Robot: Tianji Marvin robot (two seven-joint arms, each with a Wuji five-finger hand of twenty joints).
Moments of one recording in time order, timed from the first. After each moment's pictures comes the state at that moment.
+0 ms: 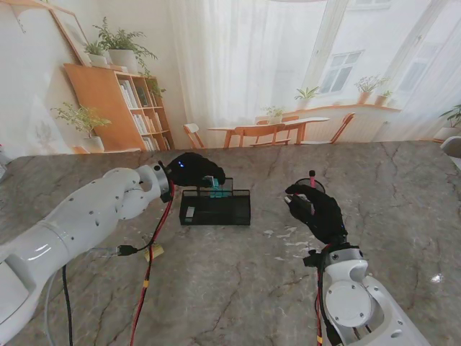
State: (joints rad) left arm 0.68 -1.16 -0.43 -0.81 0.87 -0.51 0.34; right arm -1.72 -1.19 1.32 -1.64 -0.54 -0.16 -0.42; left_hand 1.22 -0.35 0.03 0.04 0.54 -0.07 0.77 0.47 0.74 -0.02 0.32 0.84 0.82 0.12 0.63 0.80 0.58 0.09 1.06 0.81; right_hand 0.46 -0.15 0.37 -0.03 0.63 -0.02 0.35 0.70 0.71 0.13 0.17 0.52 0.54 0.11 0.18 0.44 0.10 0.32 0.86 0.46
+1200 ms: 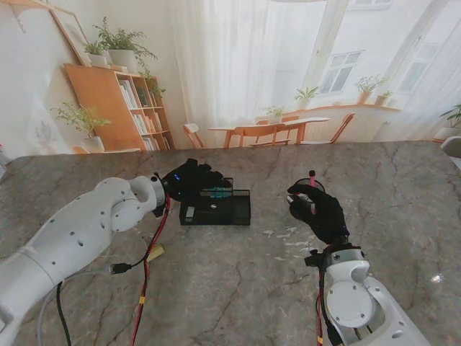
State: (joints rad) left arm 0.87 -1.07 -0.65 -1.10 0.91 -0.45 0.02; right arm -1.73 -1.19 1.33 -1.64 -0.54 -0.16 -0.43; left_hand 0.75 -0.03 -0.02 0.04 0.30 -0.01 0.05 0.38 0.40 0.13 0.06 0.24 0.30 0.26 0.15 0.23 -0.01 0.43 0.58 0.47; right_hand 0.46 -0.15 0.36 -0.03 0.63 -0.02 0.35 0.70 0.71 0.13 0.17 0.52 0.54 0.11 0.18 0.44 0.10 0.32 0.86 0.46
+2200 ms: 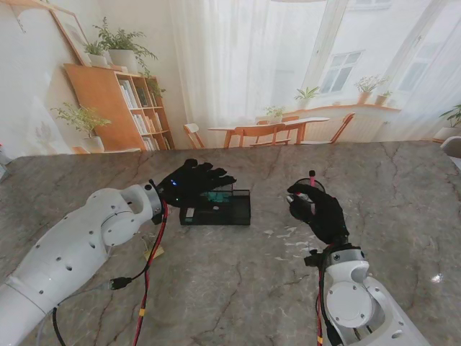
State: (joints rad) left arm 1.09 -1.05 -0.89 -1.34 1.01 -0.43 -0.02; right arm -1.73 -1.19 1.33 -1.64 -0.53 -0.17 -0.43; left_hand 0.75 0.03 -0.02 0.04 0.17 0.05 0.03 0.38 0.26 0.12 0.03 0.22 0.24 0.25 0.13 0.22 -0.04 0.40 0.55 0.44; right_hand 0.46 -0.15 0.36 -0.03 0.63 -0.02 0.35 0.70 0.72 0.13 0.17 0.52 0.54 0.11 0.18 0.44 0.10 0.32 0.86 0.46
